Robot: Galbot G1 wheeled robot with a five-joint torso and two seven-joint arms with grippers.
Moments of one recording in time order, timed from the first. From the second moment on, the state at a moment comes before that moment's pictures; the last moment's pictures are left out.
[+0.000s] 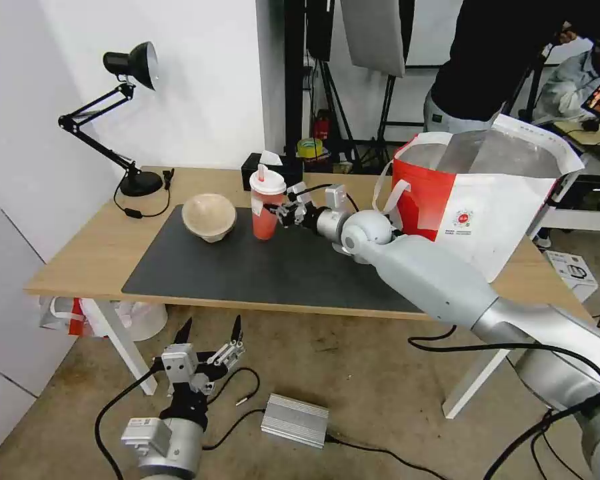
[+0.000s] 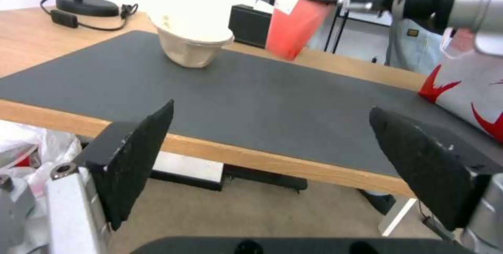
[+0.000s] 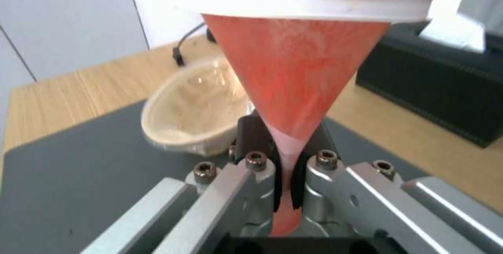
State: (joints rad) left arm 1.80 -1.59 -0.47 -2.32 -0.14 0.05 0.02; right arm -0.06 1.17 -0.56 1.20 1.03 -0.21 -0.19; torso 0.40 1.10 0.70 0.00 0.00
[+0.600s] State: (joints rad) left arm 1.80 -1.59 -0.48 -2.33 -0.13 0.05 0.02; right arm -0.07 1.02 -0.49 1.45 1.10 -0.24 -0.11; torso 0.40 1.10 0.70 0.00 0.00
